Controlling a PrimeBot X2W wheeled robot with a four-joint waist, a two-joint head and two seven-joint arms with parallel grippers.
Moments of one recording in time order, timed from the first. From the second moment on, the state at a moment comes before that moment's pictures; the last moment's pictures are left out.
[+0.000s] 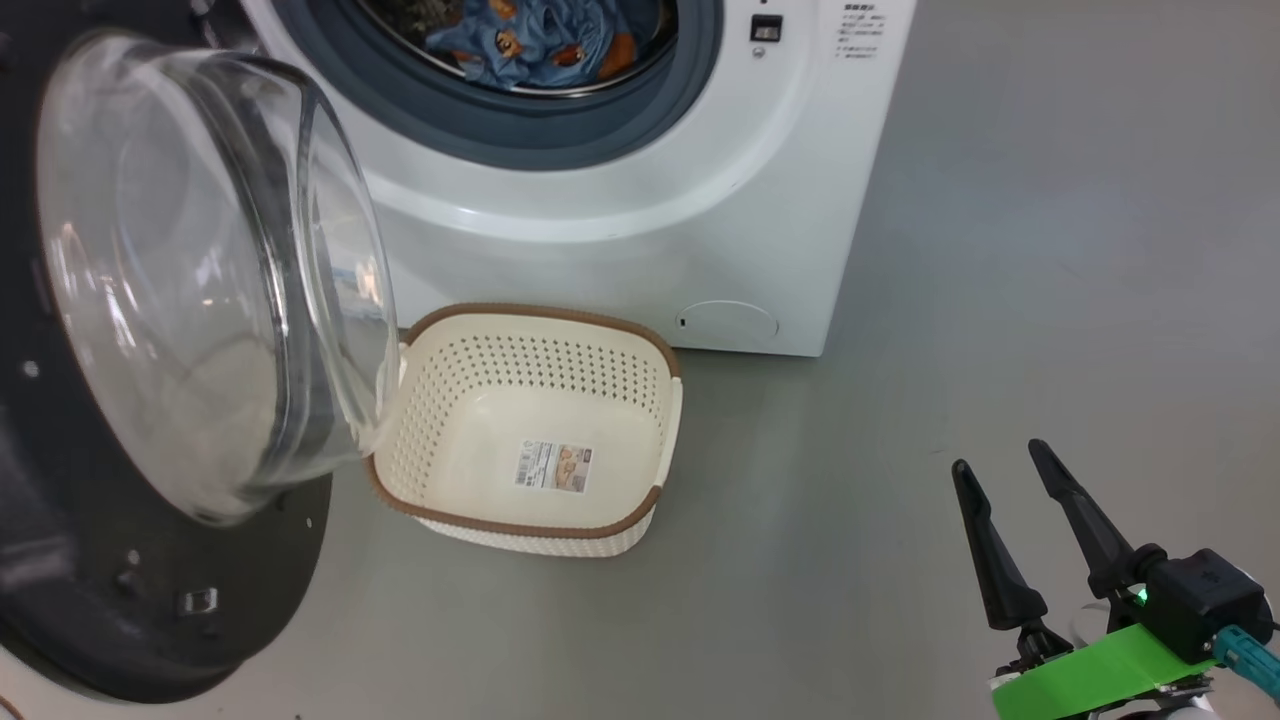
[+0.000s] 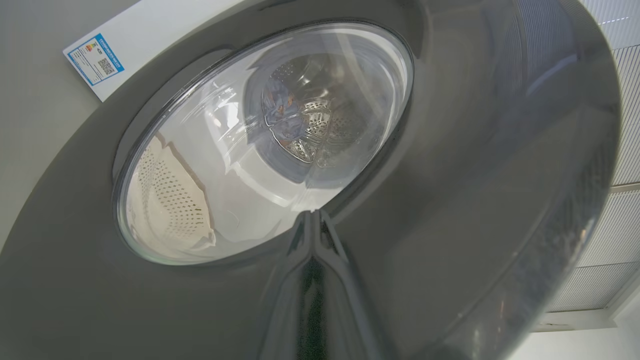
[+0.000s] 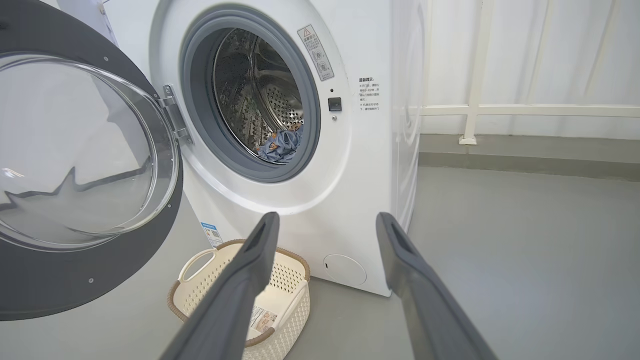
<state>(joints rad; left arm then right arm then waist) -0.11 0.54 0.24 0.06 -1.88 0.04 0.68 0.00 -0.15 0.05 -0.05 0.25 0.12 -0.20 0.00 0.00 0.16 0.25</state>
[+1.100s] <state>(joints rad) -0.17 0.39 0.12 0.02 -1.89 0.06 0.65 0.02 -0.12 0.08 -0.02 0.24 0.12 -0.21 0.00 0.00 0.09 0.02</state>
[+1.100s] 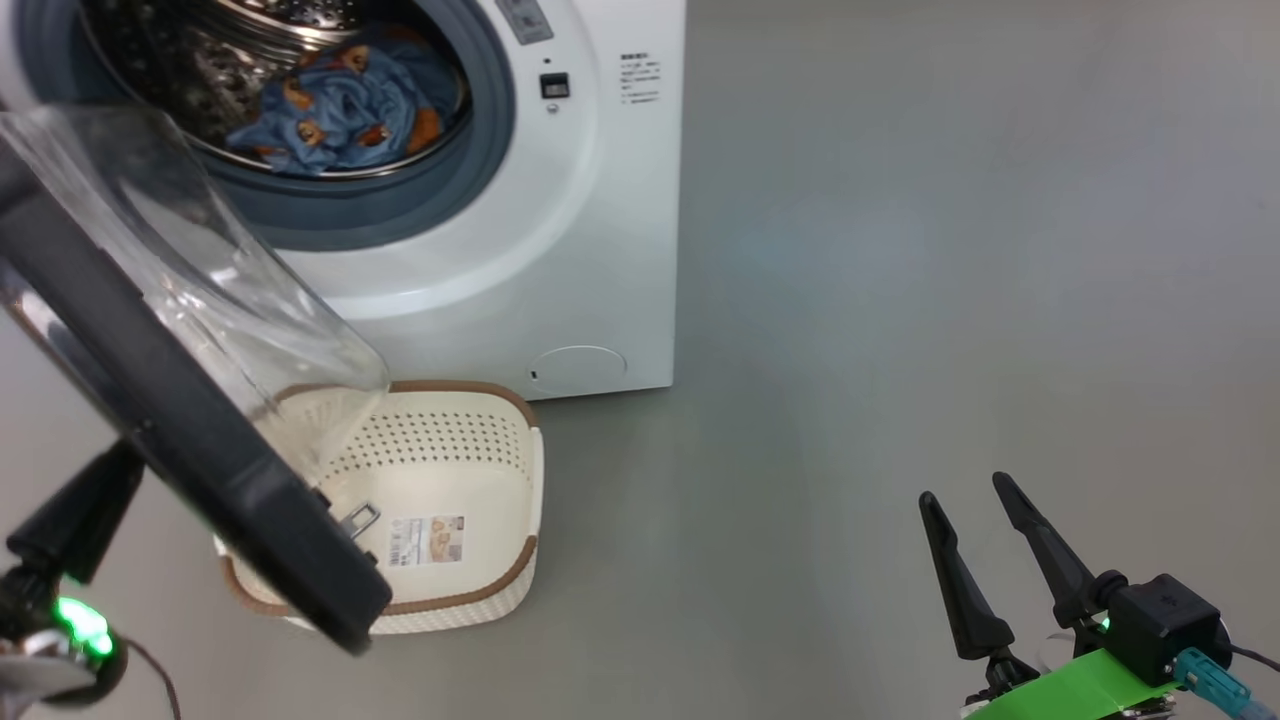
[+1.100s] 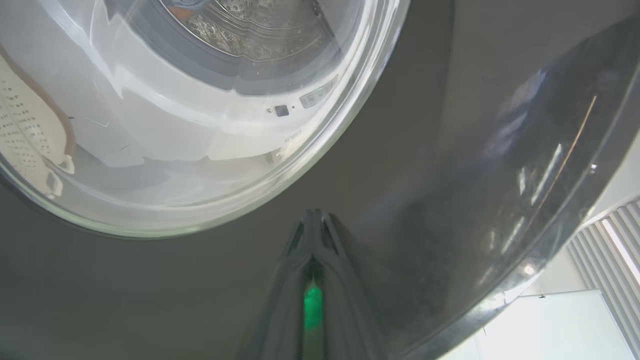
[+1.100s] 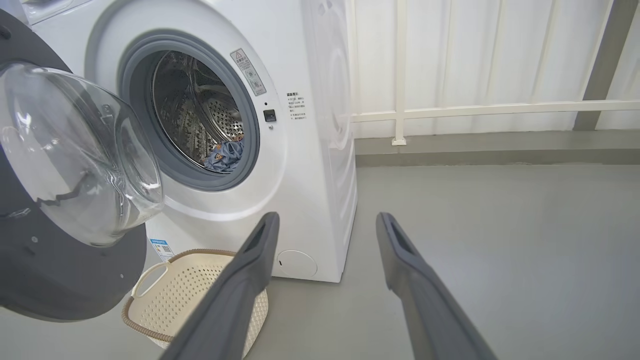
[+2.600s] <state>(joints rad) -0.43 0.23 0.16 0.29 -1.86 -0.10 0.53 -0.05 -0.11 0.07 0.03 0.25 0.12 -0.25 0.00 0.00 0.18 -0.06</state>
